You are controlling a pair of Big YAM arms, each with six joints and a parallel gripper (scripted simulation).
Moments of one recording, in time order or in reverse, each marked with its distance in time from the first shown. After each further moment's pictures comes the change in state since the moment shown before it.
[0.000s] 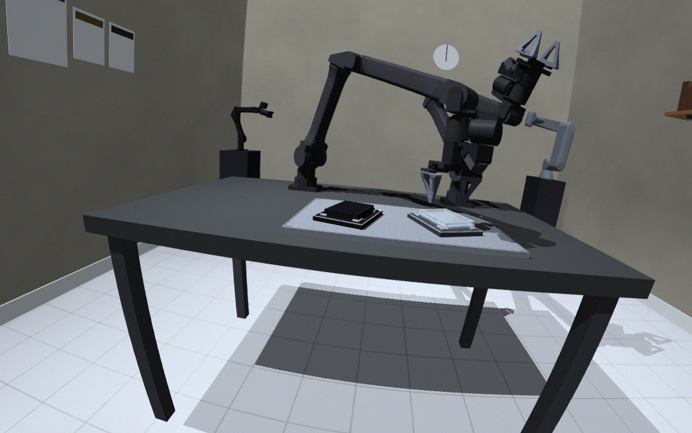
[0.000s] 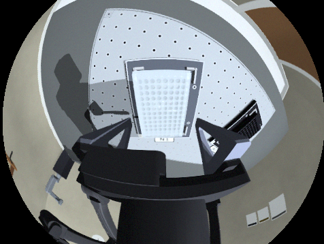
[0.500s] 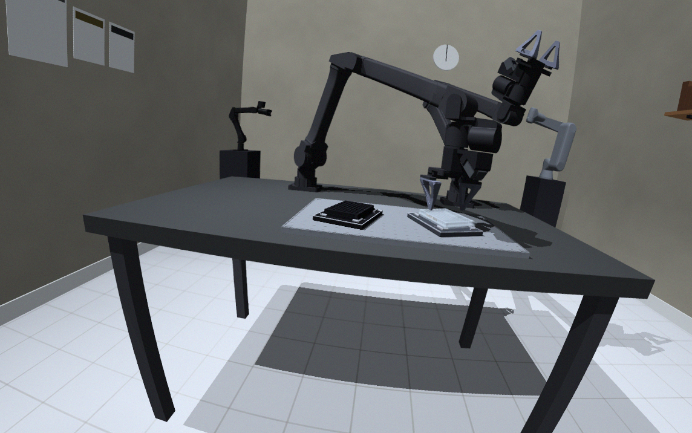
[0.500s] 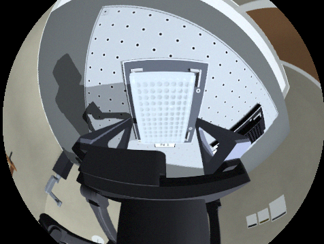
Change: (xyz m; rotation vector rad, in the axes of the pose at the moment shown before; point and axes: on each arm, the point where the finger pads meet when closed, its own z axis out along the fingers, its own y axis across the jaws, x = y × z) left arm 0.000 0.000 0.000 0.000 0.000 0.000; right arm -0.001 0.001 0.016 -0.003 -0.005 -0.001
